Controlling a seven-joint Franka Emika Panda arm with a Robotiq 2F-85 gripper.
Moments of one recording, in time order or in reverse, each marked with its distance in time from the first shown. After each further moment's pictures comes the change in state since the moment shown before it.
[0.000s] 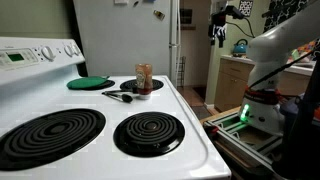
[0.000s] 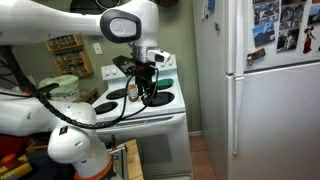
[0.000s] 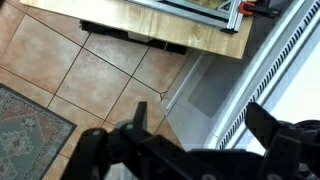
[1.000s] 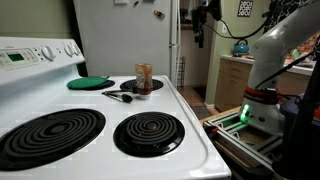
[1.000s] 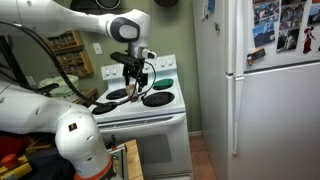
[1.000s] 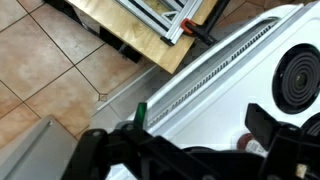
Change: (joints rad) arm 0.225 0.150 0.181 0.102 0.261 0.000 -0.083
